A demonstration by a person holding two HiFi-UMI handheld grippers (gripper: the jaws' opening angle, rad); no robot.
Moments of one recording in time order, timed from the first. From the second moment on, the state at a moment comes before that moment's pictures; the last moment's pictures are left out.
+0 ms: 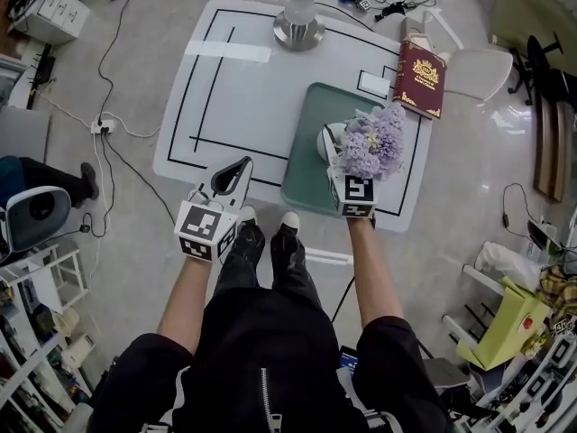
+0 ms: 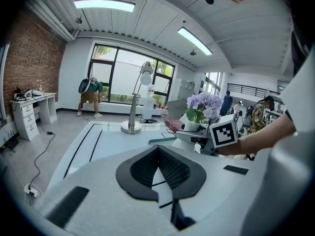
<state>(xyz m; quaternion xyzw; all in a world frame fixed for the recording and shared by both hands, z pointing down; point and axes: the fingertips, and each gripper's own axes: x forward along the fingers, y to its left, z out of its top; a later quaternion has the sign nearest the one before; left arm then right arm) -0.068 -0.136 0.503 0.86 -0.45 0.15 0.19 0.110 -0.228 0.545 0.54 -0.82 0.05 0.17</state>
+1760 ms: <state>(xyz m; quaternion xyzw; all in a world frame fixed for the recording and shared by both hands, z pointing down) -0.032 -0.081 0.463 0.92 -0.35 0.11 0.17 0.065 -0.050 0.451 0.58 -0.80 0.14 0.12</state>
